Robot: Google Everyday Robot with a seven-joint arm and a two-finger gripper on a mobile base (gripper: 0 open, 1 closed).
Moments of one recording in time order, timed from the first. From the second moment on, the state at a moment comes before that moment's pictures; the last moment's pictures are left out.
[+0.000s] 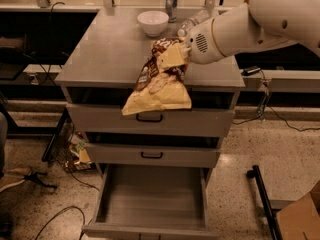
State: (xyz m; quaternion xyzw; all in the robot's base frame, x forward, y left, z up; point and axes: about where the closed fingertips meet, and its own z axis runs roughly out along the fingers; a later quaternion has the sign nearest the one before) arm 0.593 -0.021 0.942 -0.31 0.83 0.30 0.35
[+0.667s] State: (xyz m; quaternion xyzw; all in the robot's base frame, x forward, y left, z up) arm 0.501 -0.028 0.892 -0.35 0.83 0.34 0.27
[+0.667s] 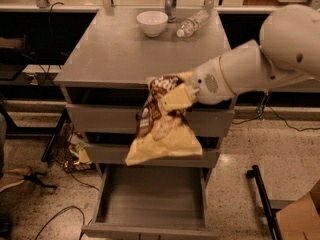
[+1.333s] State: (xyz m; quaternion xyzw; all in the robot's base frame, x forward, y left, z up) arm 0.445 -0.027 0.819 -0.35 0.85 0.34 0.19
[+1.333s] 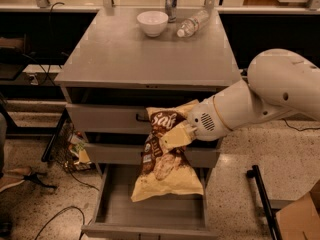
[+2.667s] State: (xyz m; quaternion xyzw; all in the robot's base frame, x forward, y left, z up) arm 0.434 0.025 0.583 -0.25 0.87 0.41 0.09
